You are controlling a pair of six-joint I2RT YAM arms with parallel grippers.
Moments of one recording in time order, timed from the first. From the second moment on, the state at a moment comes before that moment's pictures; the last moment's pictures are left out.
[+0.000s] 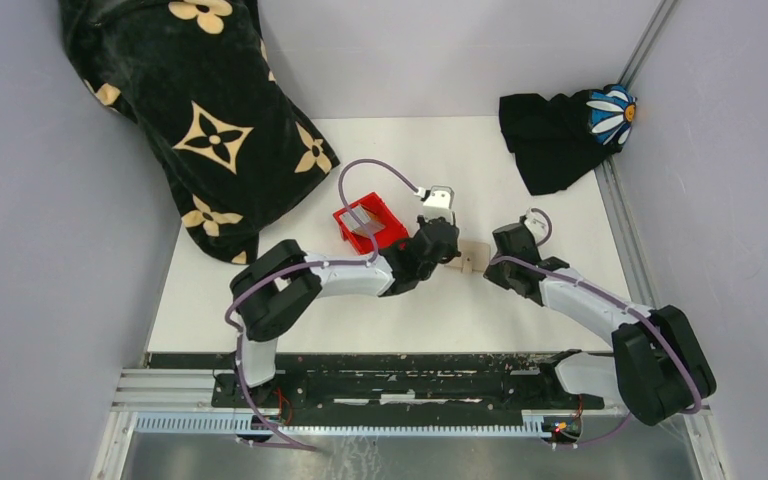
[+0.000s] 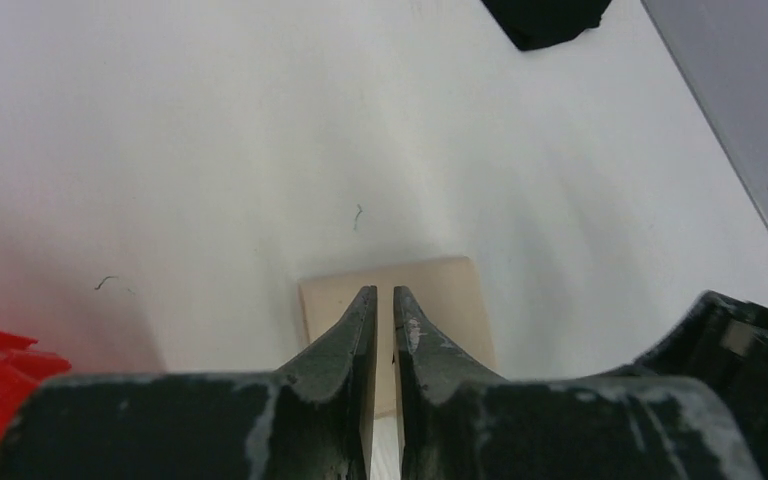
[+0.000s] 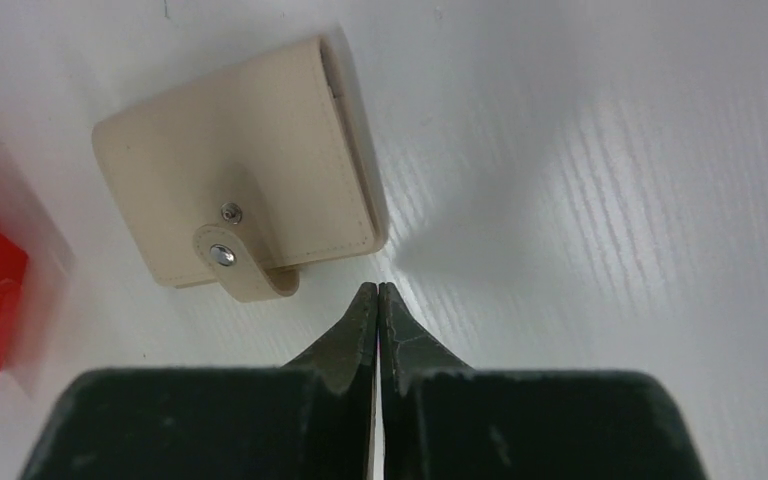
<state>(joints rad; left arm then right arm) -1.05 1.90 1.16 0.37 -0.55 -0.54 0.41 1.24 0.56 -0.26 0.26 0.83</state>
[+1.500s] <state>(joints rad) -0.83 2.25 1.39 0.37 -0.14 -0.54 0.43 1.42 0.58 -0.10 0.26 0.91</state>
